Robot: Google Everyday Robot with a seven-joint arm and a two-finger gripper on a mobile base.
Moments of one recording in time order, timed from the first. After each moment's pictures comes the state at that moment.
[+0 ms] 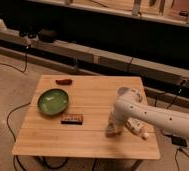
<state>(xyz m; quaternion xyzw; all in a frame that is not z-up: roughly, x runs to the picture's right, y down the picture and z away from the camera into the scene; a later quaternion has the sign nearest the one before) 0.113 0.198 0.821 -0.27 -0.14 -0.18 0.94</state>
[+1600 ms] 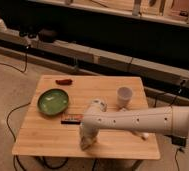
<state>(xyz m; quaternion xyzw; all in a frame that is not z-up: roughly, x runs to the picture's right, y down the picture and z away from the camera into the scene) -0.035 0.275 0.776 -0.27 -0.23 -0.35 0.87</state>
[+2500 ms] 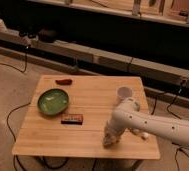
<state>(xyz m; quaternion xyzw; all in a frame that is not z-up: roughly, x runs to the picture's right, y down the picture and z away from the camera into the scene) 0.112 0.240 0.787 -0.27 -0.18 -0.25 0.91</state>
